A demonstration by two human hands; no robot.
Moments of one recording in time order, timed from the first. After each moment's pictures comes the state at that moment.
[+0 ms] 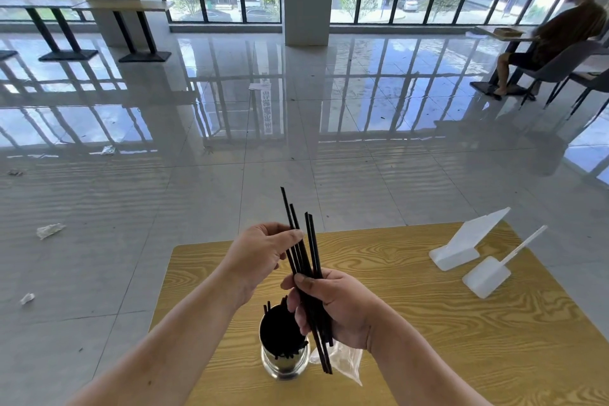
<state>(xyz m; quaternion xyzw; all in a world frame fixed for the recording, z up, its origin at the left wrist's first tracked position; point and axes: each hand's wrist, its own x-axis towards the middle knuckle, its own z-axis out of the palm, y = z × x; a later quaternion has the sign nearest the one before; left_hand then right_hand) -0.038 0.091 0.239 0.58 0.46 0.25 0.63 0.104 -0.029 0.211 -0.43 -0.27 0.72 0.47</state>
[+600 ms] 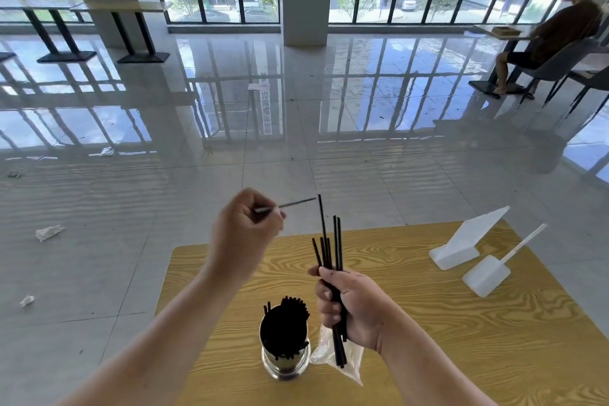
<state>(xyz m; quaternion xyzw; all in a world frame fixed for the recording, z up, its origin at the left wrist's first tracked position) -0.047 0.099 0.252 0.66 0.40 0.44 0.46 0.123 -0.034 0.196 -0.47 -0.13 0.70 0.52</state>
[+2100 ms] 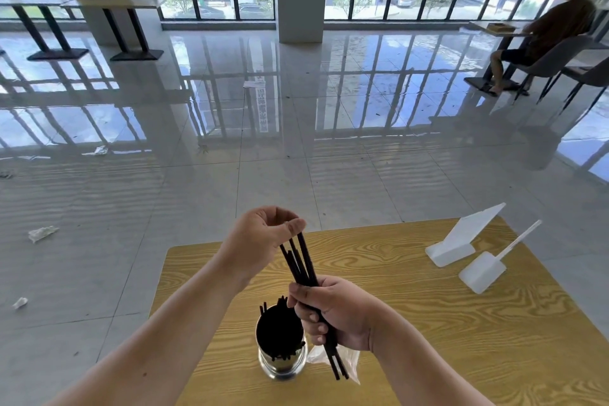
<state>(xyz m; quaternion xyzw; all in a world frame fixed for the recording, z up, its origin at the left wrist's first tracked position) -0.027 0.104 0.247 0.63 0.40 0.28 0.61 0.114 -0.032 0.205 -0.47 -0.30 0.73 0.39</state>
